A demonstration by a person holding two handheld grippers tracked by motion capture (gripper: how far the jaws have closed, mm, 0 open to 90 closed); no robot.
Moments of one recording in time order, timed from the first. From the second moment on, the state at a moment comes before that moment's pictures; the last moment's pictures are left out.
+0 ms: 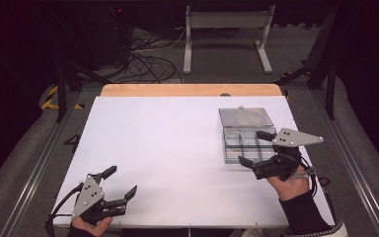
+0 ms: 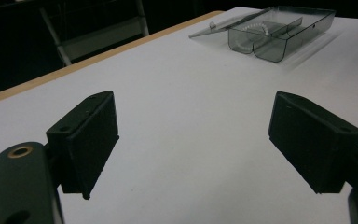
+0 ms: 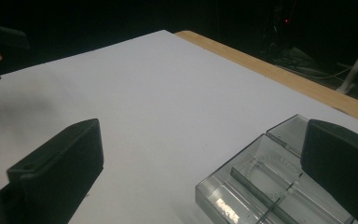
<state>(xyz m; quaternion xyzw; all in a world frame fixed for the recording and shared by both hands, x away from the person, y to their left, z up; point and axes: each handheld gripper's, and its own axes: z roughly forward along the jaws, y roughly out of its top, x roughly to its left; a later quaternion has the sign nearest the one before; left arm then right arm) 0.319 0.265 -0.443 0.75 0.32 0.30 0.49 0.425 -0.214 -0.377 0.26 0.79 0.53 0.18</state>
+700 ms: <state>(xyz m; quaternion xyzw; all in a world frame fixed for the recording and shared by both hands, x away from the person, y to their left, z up) 0.319 0.266 -0.442 0.75 0.32 0.31 0.49 0.408 -0.231 -0.424 0.27 0.80 0.52 0.15</state>
